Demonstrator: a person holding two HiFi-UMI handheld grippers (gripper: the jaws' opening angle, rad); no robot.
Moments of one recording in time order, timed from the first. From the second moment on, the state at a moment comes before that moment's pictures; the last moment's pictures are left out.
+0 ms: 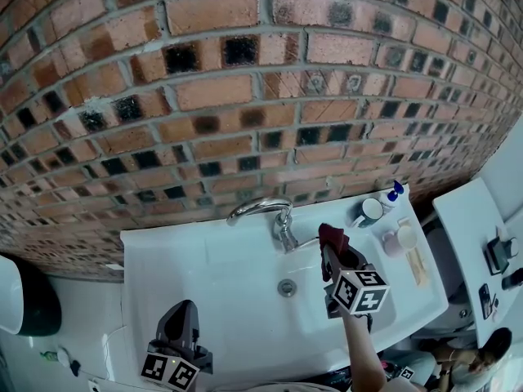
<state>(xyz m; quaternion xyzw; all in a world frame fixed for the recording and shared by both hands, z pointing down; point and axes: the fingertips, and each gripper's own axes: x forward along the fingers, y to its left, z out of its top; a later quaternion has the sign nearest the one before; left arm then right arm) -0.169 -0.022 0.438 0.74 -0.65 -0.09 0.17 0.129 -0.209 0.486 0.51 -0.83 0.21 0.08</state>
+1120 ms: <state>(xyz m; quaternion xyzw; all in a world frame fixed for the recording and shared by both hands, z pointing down) -0.178 -0.027 0.448 0.73 -0.65 -0.09 0.18 0.000 -0.198 0.553 0.45 -0.77 0.45 0.00</state>
